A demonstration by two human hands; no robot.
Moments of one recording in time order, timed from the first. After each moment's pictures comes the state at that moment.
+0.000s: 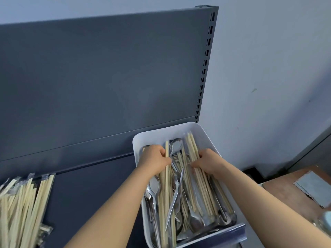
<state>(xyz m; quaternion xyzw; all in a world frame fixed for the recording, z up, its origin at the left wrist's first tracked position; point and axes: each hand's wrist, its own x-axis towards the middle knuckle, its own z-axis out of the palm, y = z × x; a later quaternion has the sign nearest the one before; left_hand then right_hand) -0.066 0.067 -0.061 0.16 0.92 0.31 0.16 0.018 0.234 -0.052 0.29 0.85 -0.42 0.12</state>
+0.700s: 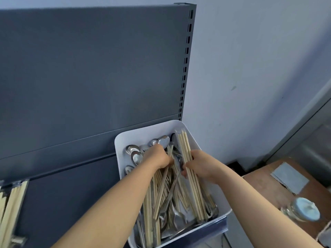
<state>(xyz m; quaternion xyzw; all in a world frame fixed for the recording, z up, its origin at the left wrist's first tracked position) -0.061 0.128 -0.077 0.13 0.93 0.23 0.24 0.047 0.241 -0.039 0.29 0.80 -0.52 0.12</state>
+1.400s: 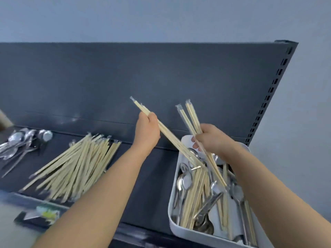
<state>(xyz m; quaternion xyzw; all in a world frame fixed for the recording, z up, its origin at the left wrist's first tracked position) -0.018 -0.038 0.053 -0.09 0.79 0.59 -0.15 -0.010 0.143 0.068 0.00 0.89 -0.44 0.11</state>
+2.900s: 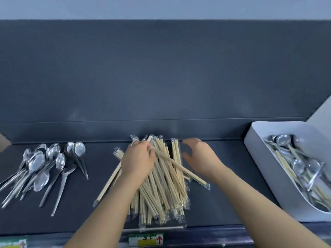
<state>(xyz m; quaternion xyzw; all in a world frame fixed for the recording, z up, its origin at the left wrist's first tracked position) -0.048 -0.368 -0.046 0.03 0.97 0.25 -0.07 -0.019 -0.178 -0.021 -0.01 0.97 -0.23 0.01</state>
